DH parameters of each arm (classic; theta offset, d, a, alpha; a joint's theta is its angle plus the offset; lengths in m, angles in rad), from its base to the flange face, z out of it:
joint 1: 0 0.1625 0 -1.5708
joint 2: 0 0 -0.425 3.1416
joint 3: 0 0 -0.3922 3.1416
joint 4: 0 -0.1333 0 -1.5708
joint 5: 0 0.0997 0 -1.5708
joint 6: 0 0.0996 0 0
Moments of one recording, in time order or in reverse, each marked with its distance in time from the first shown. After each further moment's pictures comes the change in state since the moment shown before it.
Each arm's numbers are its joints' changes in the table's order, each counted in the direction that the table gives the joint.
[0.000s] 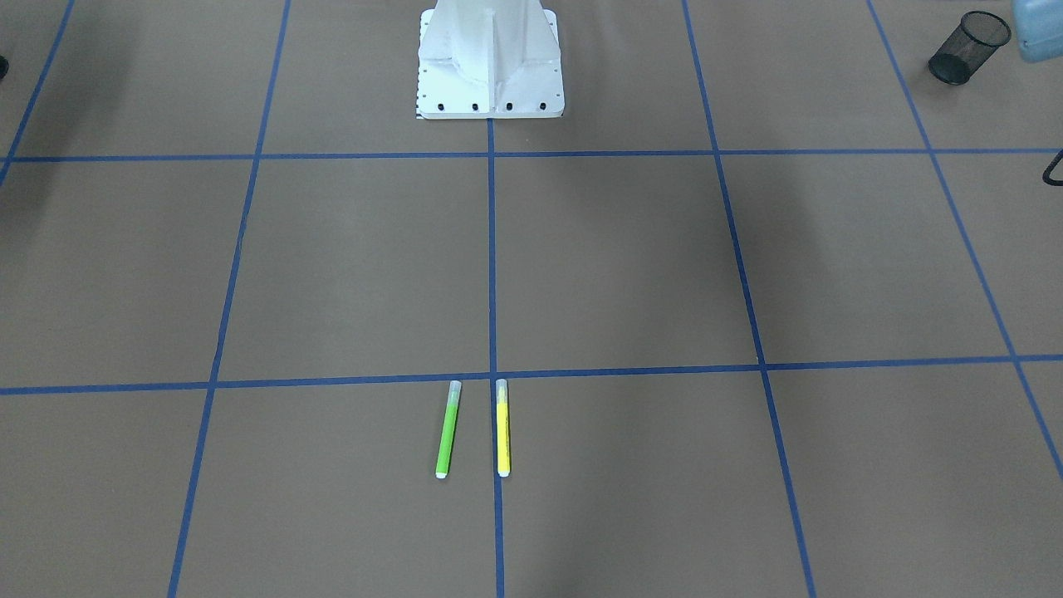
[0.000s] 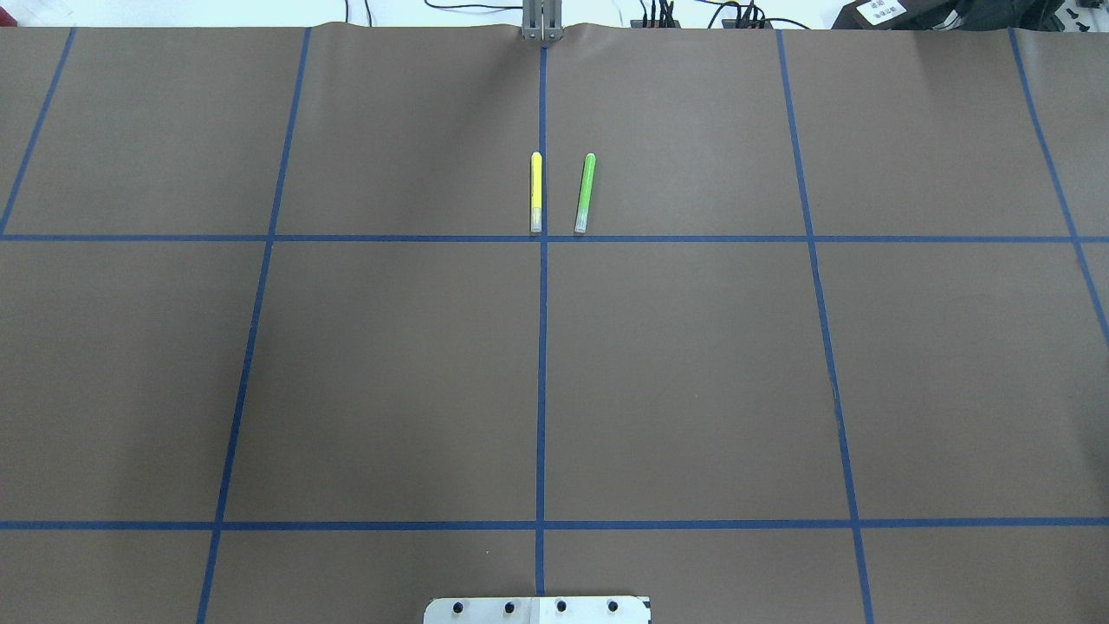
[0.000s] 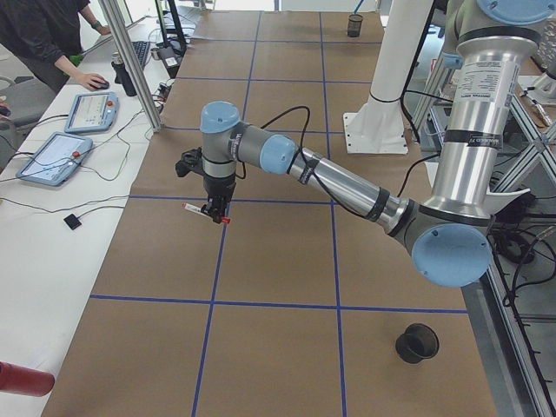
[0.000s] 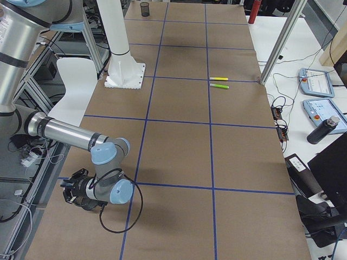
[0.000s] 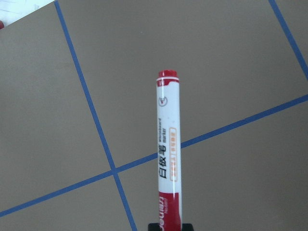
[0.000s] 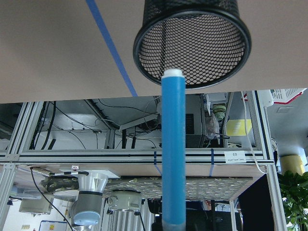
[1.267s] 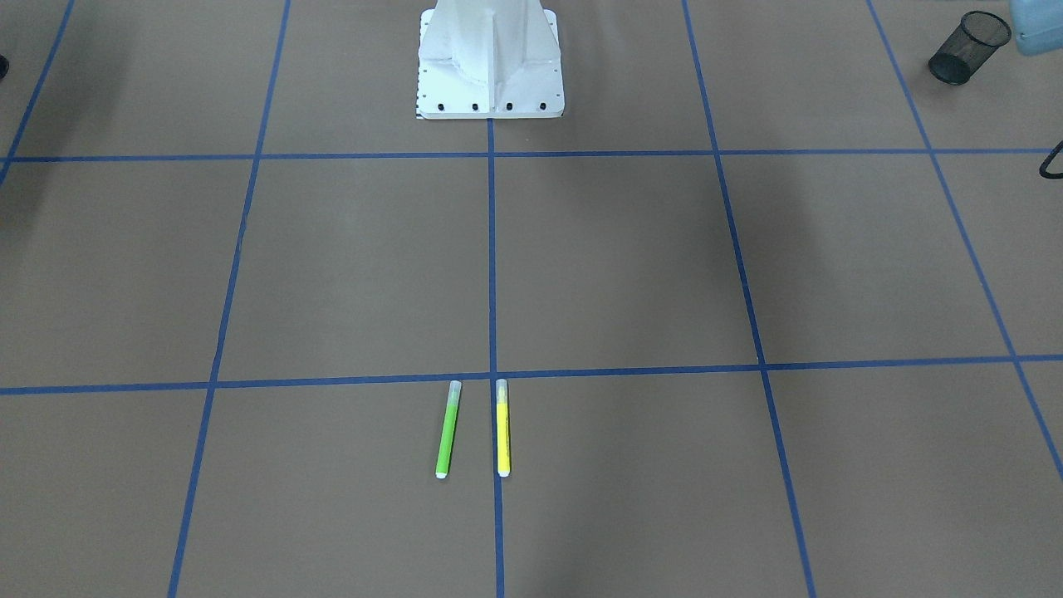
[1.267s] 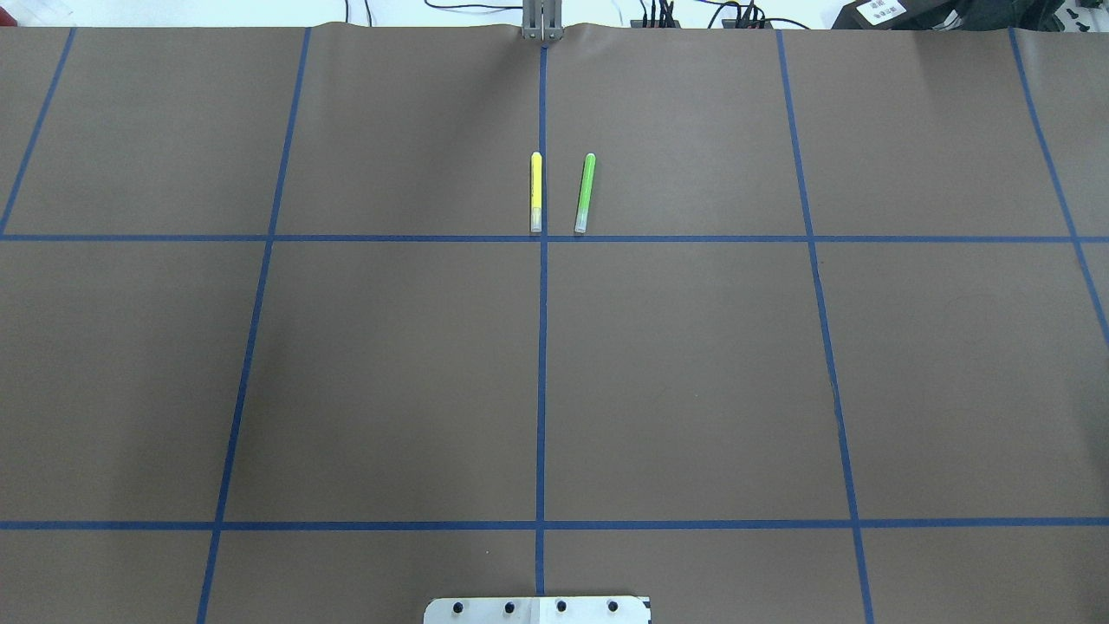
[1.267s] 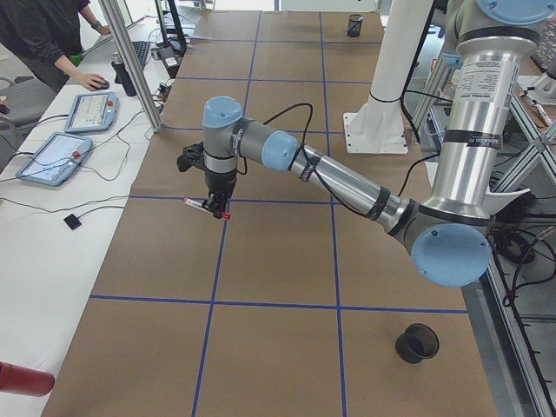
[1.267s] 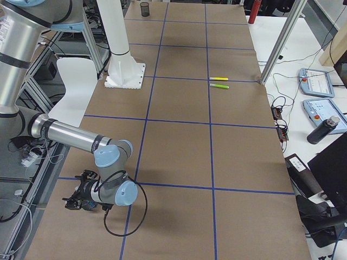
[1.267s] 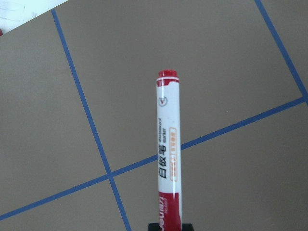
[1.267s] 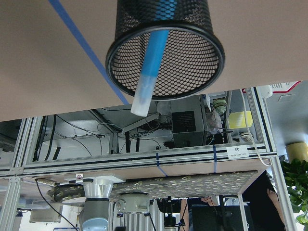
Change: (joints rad) left arm 0.002 0.000 -0.017 -0.002 -0.003 -0.009; right arm 0.001 -0.039 -0.029 -0.071 -0.002 0.072
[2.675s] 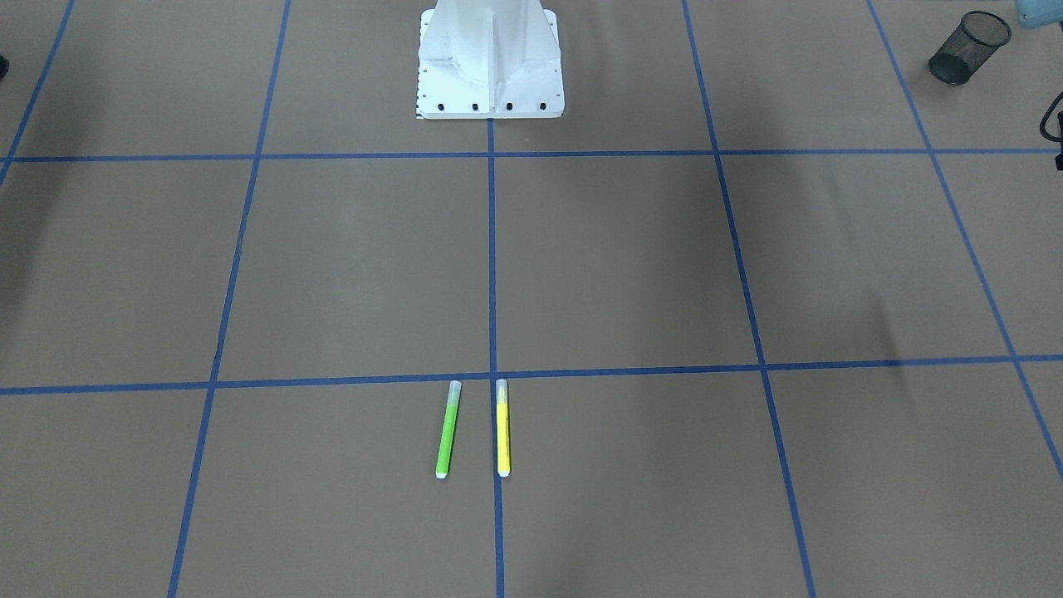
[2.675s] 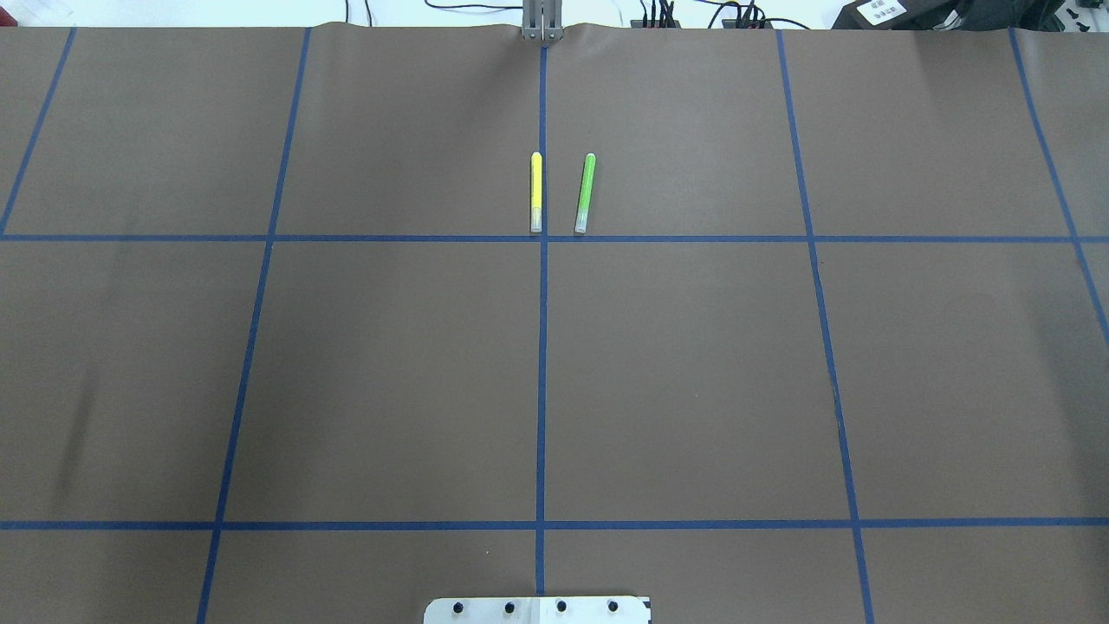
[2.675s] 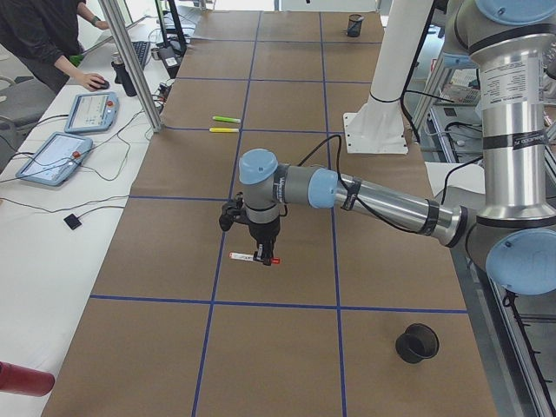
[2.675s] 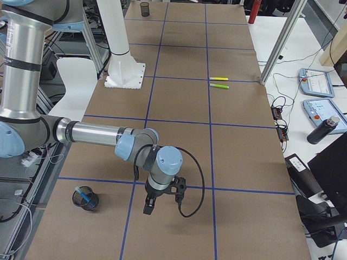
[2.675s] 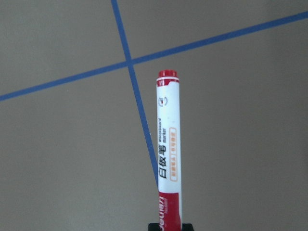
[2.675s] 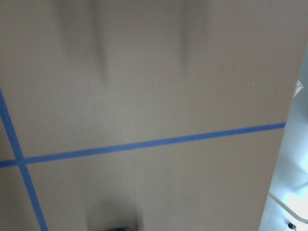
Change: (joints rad) left arm -0.022 -0.336 -0.049 -0.039 -0.008 0.010; right arm 0.090 -0.222 0.009 -0.687 0.120 0.475
